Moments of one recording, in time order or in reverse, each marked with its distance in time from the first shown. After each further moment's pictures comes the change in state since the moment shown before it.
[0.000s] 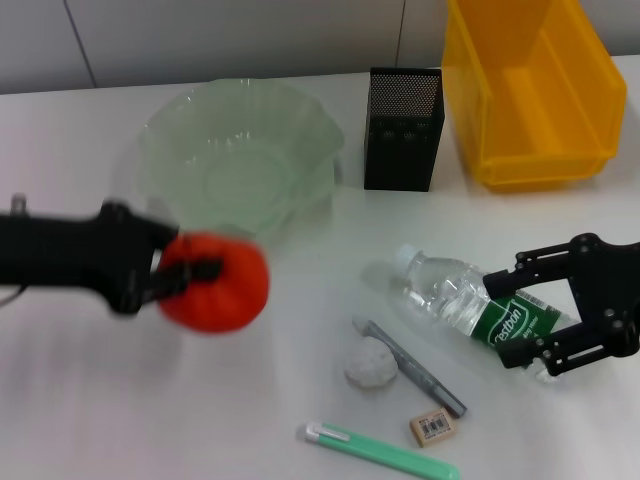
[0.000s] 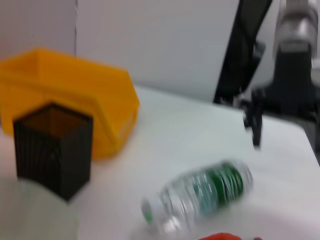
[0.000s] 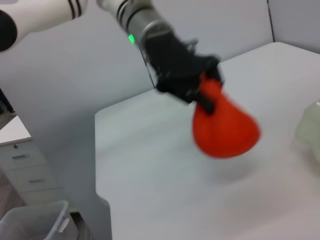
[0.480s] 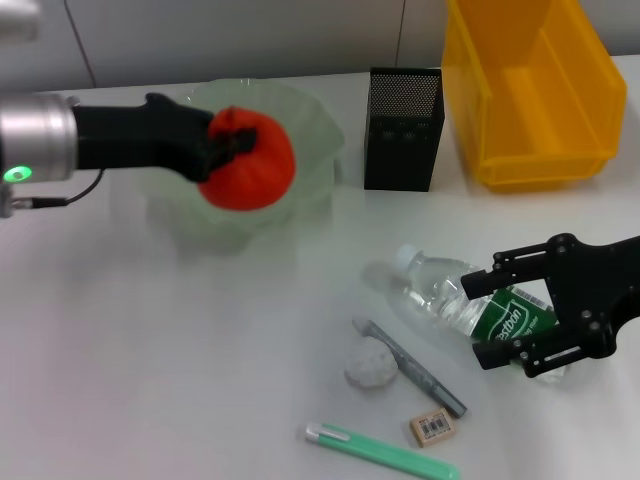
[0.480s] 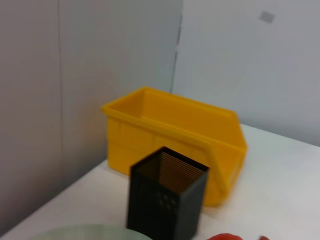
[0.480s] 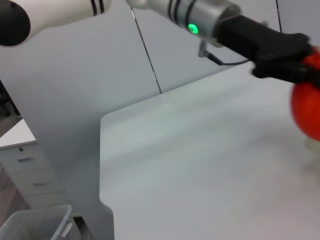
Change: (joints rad) left arm -0.134 -0.007 0.117 -0.120 -0.055 -0.429 -0.120; right arm 0.014 0.027 -0.007 0.006 0.000 0.012 -0.013
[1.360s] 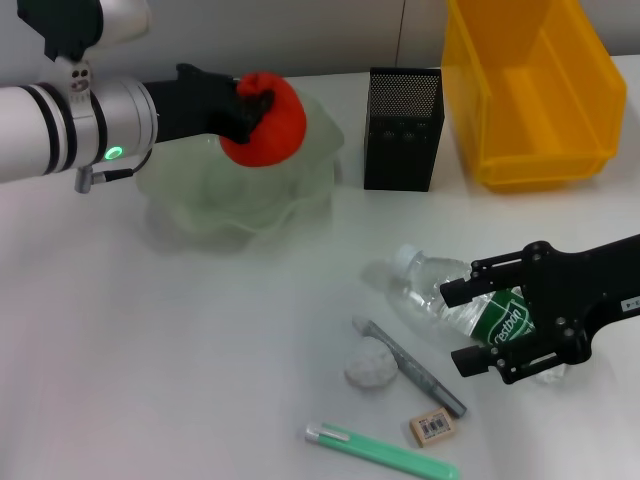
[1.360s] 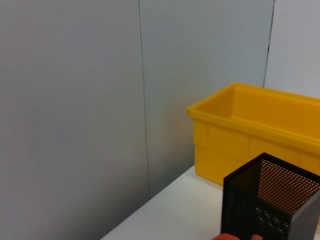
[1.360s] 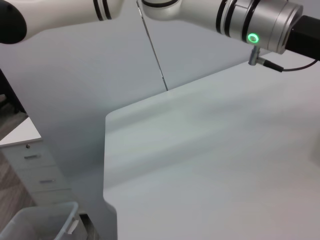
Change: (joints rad) left arm -0.025 -0.005 0.375 -0.102 -0.168 -0.585 -0.003; right arm 0.013 0.011 -0.041 0.041 -0.002 0.041 -0.014
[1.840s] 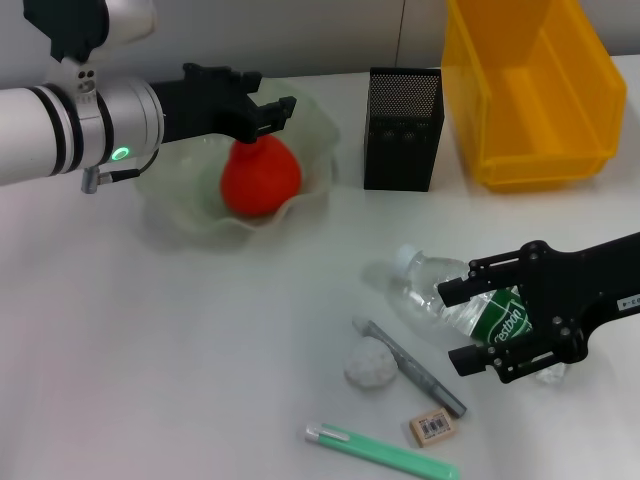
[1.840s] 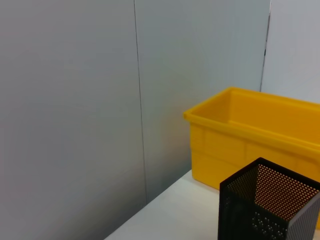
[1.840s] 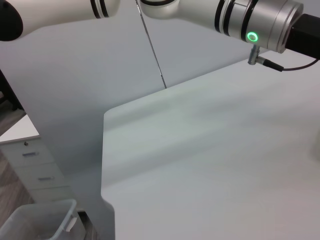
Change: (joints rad) left arm 0.003 0.001 0.024 0.003 -0.028 -0.014 0.005; right arm 0.002 0.000 -0.011 0.000 0.000 0.012 0.000
